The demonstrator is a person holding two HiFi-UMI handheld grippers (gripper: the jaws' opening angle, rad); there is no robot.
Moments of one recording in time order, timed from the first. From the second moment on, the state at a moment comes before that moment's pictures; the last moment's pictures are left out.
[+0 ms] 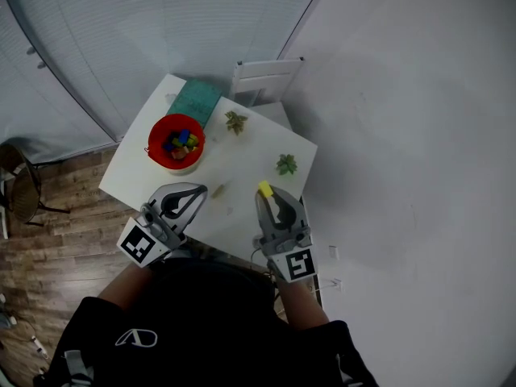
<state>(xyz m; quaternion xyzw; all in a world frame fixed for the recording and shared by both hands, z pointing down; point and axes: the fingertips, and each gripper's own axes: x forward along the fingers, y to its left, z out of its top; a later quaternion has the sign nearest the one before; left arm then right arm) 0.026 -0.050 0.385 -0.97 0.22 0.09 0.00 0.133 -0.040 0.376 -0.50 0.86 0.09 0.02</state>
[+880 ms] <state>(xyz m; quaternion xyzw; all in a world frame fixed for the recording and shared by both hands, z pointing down) -0.023 -0.044 0.384 -0.96 0.28 0.09 0.01 0.054 -0.136 0.391 -0.43 0.90 0.09 0.00</state>
